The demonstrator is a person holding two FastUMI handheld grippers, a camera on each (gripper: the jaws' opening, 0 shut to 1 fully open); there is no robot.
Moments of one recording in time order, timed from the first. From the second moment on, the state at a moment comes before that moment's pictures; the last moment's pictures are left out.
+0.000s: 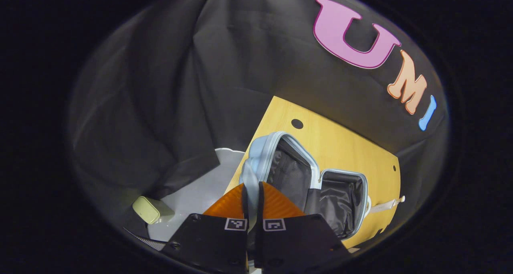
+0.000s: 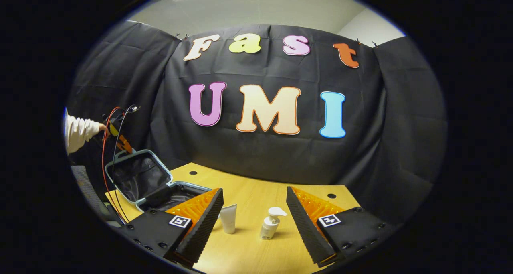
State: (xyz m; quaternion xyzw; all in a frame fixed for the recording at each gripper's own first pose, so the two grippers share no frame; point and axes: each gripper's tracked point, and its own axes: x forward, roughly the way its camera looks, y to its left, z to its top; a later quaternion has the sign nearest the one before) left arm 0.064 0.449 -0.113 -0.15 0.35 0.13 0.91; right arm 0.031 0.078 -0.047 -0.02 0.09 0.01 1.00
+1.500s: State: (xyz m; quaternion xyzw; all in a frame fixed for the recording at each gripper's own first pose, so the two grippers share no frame) left arm 0.029 0.415 -0.093 -0.06 0.18 0.14 0.97; right arm 0.032 0.059 -0.060 -0.02 0.11 0.01 0.99
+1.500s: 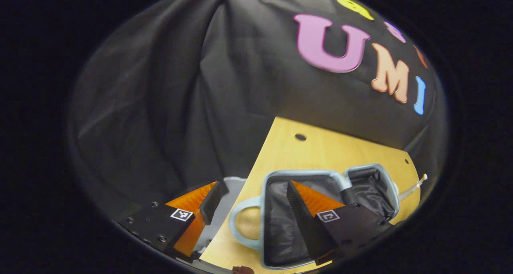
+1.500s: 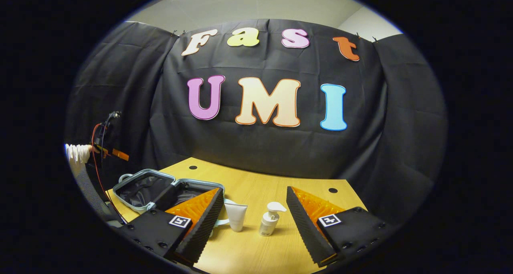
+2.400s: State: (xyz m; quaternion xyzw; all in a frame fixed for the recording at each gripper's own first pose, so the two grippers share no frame) left arm 0.093 -0.057 -0.120 -0.09 0.11 -0.21 0.97; right arm 0.056 0.034 -0.145 0.01 0.16 0.01 0.99
